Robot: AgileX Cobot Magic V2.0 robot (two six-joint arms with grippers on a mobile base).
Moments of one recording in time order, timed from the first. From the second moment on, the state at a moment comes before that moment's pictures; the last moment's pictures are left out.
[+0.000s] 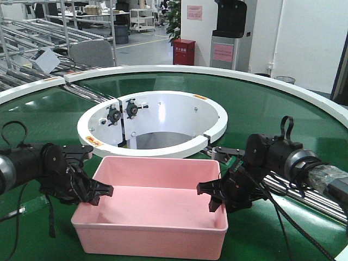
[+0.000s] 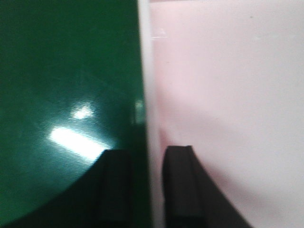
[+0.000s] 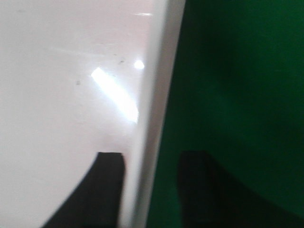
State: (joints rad) left arm -0.20 2.08 -1.65 -0.14 0.71 0.03; right arm 0.22 2.21 -1.86 0.17 0.94 0.09
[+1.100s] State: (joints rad) left arm -0.21 1.21 -1.33 -0.17 0.69 0.01; right arm 0.44 1.56 -1.86 -0.09 1.07 0.22
